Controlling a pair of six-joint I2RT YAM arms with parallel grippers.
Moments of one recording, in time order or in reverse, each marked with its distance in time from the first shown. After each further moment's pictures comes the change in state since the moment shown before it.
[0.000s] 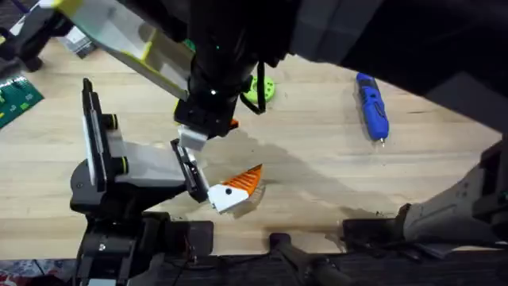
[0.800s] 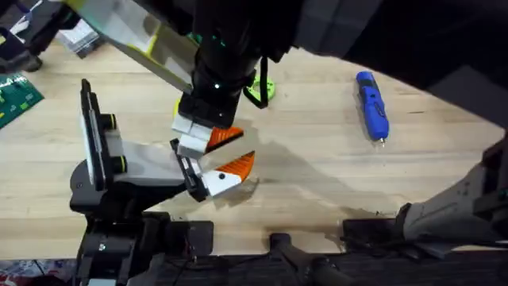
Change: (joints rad) left arm 0.001 0.000 0.000 0.000 -0.005 -0.016; right arm -0.017 -0.002 0.000 0.006 0.027 -0.010
